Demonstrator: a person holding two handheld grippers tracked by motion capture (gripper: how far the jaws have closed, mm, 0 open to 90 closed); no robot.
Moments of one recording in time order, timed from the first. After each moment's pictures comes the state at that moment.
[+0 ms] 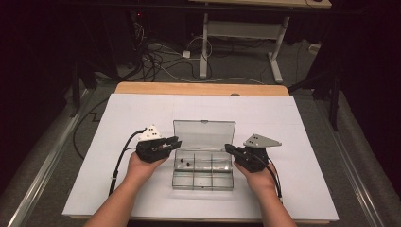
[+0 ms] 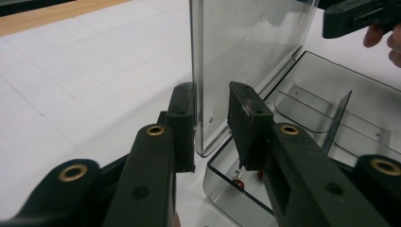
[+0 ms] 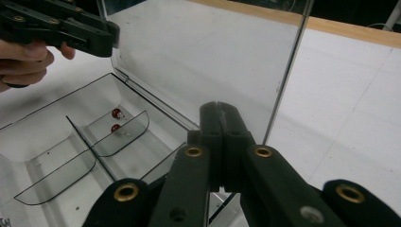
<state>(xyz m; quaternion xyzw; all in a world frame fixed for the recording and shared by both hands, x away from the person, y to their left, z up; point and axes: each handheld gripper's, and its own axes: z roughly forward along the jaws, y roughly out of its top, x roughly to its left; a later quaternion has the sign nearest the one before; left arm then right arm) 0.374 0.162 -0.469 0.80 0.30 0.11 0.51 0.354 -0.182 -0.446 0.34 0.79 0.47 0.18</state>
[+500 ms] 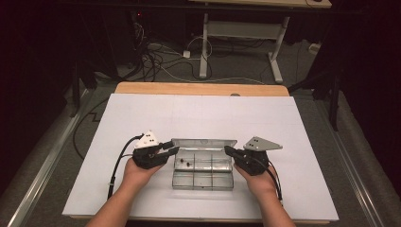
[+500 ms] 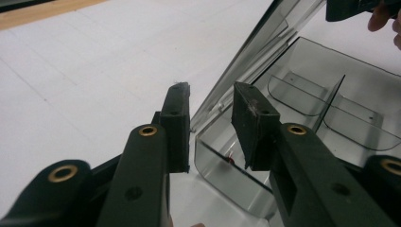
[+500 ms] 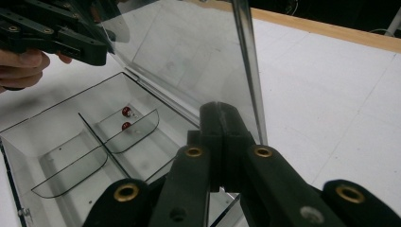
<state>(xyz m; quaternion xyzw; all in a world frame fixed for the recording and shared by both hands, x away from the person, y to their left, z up) 0.357 0.170 -0.473 0.80 0.31 0.11 0.50 0.344 -0.181 -0.442 0.33 0.79 0.48 0.18</state>
